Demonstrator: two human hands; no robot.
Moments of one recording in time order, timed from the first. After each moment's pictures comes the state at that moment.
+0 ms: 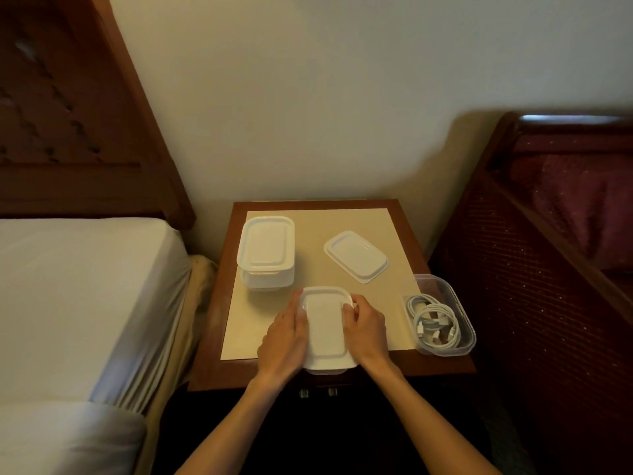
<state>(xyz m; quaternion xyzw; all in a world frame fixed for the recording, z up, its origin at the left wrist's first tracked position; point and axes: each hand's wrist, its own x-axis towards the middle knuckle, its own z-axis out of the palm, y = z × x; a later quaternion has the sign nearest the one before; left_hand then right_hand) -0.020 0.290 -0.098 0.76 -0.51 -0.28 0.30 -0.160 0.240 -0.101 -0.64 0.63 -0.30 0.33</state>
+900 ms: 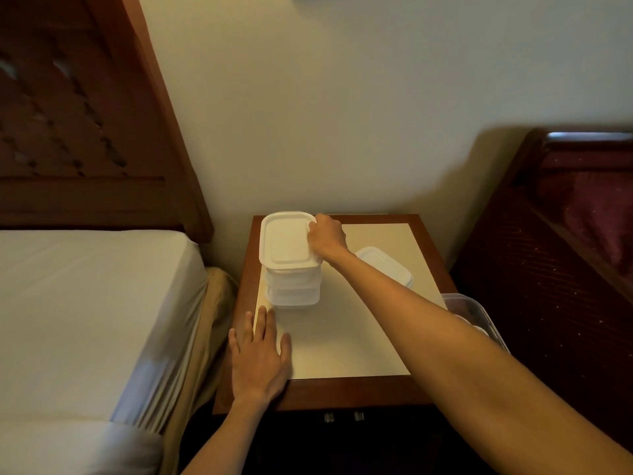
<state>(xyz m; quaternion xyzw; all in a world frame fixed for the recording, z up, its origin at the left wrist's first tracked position) 0.069 0.292 -0.141 0.82 -0.55 -0.07 0.12 -0.013 0.096 0.000 -0.71 0.60 -0.22 0.29</state>
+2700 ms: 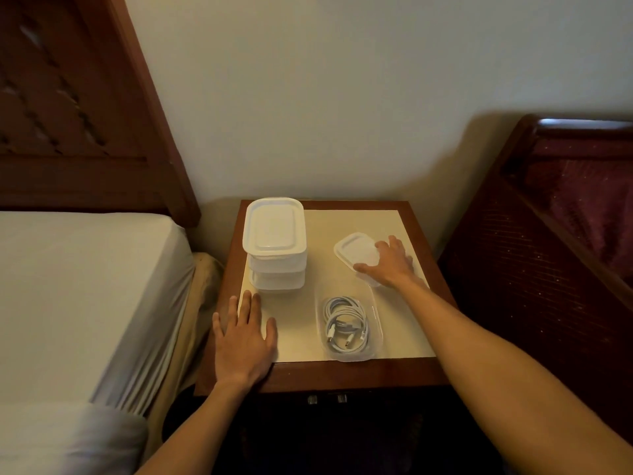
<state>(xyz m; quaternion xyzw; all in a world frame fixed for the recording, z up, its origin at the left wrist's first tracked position) 0.067 0.291 -0.147 0.82 -0.55 -0.06 0.12 -0.173 0.085 -0.084 -0.73 0.66 -0.06 0.18</state>
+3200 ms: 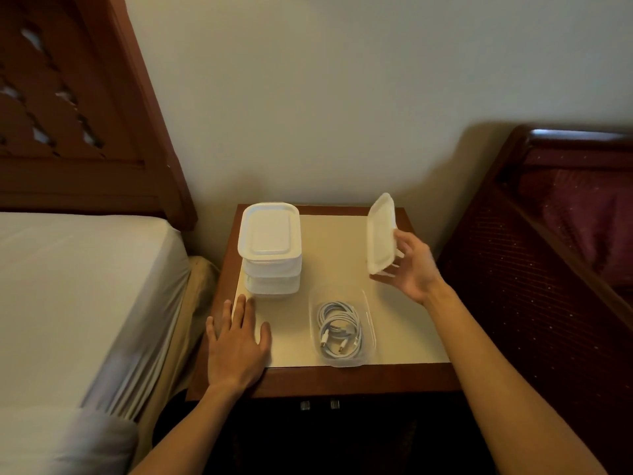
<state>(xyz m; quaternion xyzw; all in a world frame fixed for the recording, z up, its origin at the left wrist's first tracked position) 0.068 0.291 -0.146 0.82 -0.55 -0.07 0.13 -0.207 0.120 -0.031 -0.38 0.46 -0.40 0.70</state>
